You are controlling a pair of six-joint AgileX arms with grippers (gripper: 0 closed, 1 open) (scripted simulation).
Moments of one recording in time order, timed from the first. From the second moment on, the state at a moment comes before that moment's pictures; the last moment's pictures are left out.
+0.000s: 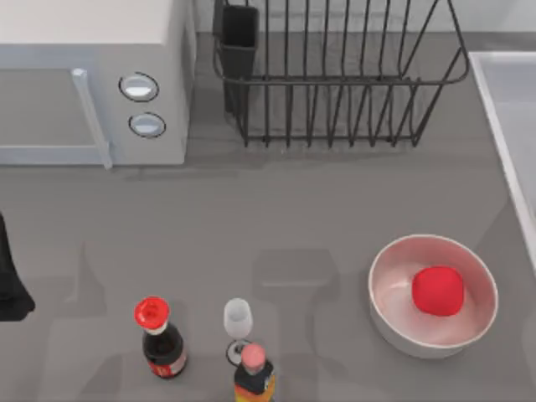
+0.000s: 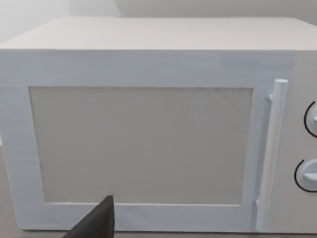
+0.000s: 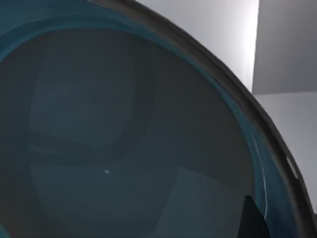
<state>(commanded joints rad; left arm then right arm) 0.00 0.00 0.00 0.00 0.00 0.00 -0.42 2.59 2.15 -1.04 -0.03 -0.39</state>
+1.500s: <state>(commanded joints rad) 0.00 0.00 0.00 0.00 0.00 0.00 -0.73 1.54 1.64 -1.54 -0.03 -0.73</state>
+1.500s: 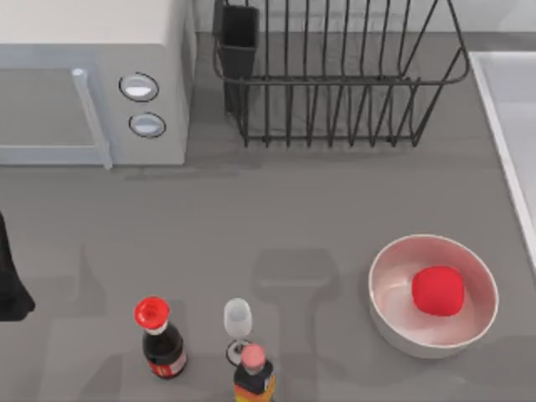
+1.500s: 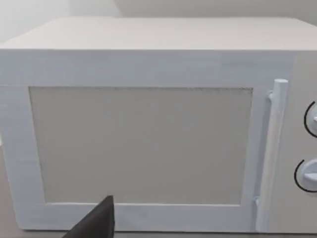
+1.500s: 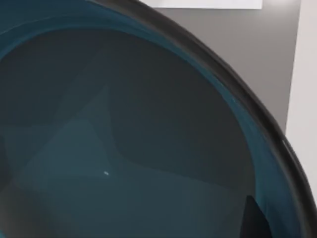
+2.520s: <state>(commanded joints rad) 0.00 0.00 0.00 0.00 0.00 0.00 0.57 1.66 1.67 -0.28 0.67 -0.09</state>
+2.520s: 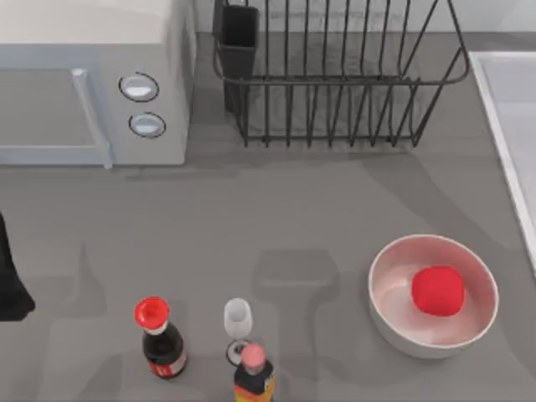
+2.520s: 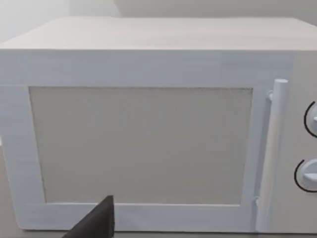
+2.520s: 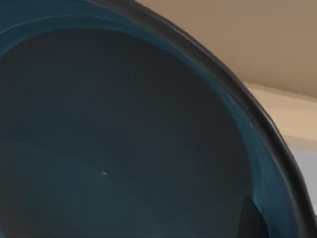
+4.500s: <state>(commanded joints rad) 0.00 0.00 0.00 0.00 0.00 0.00 0.63 2.04 1.33 0.70 0.67 0.02</state>
